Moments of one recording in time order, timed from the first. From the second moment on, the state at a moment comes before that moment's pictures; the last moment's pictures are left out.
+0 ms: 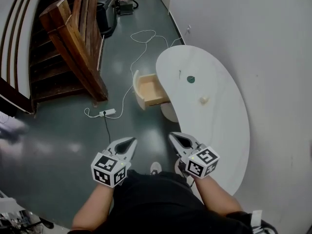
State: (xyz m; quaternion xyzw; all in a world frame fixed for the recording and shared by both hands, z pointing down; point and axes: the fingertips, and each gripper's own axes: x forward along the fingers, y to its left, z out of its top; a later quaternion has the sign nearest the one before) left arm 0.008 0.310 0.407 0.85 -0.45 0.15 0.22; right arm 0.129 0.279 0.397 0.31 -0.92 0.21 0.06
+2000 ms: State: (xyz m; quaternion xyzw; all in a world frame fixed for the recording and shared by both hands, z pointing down) left arm -0.094 -0.068 0.462 0.91 -0.30 0.22 0.19; right arm 0.071 -0.079 0.460 0.49 -0.83 0.19 0.19
